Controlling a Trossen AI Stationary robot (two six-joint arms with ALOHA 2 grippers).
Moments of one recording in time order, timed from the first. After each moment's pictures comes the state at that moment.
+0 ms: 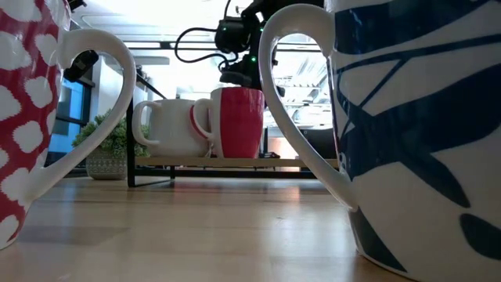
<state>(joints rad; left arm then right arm) -0.56 0.66 0.39 -0.21 -0.27 -0.47 -0.31 2.30 2.29 -1.26 0.15 0.23</state>
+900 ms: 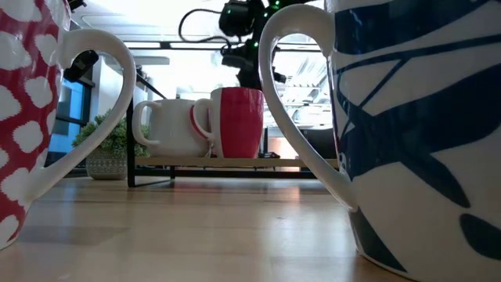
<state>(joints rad) -0.56 0.66 0.39 -0.22 -0.27 -0.47 -0.32 2.27 2.35 -1.28 0.19 0.20</state>
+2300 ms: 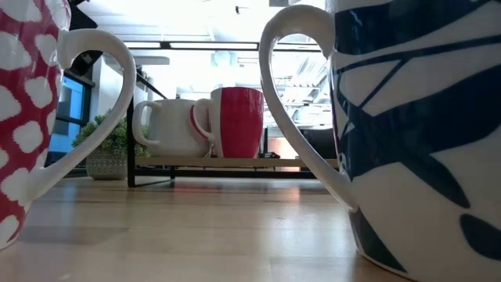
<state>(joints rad) -0.56 0.66 0.39 -0.14 -0.41 -0.47 0.22 1.33 1.48 -1.31 0.35 0.50</state>
